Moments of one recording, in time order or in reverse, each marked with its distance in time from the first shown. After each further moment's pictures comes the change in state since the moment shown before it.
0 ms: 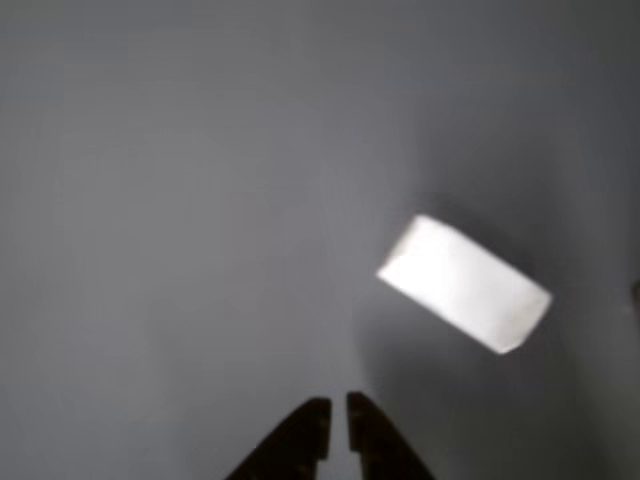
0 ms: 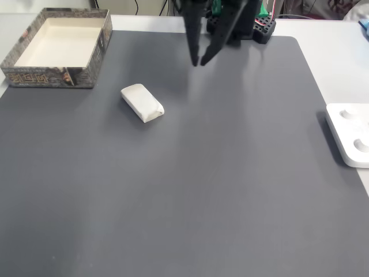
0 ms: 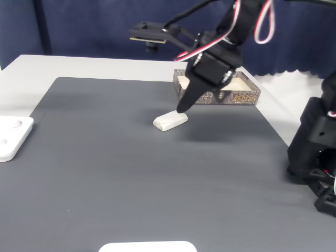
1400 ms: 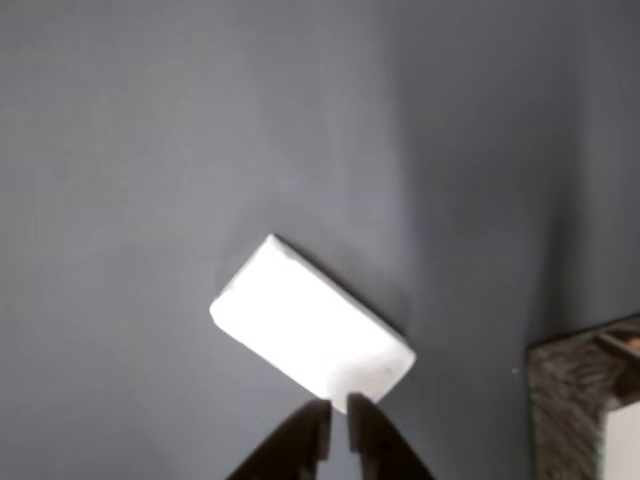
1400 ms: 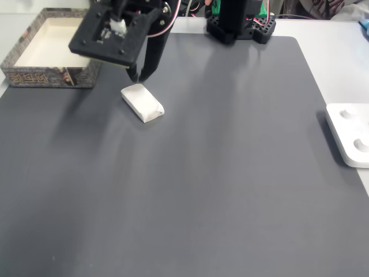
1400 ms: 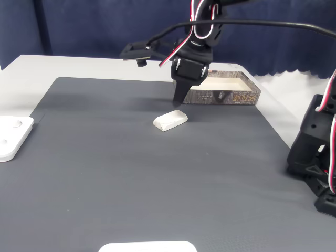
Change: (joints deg) arm 13.1 -26.7 -20.0 3.1 21.4
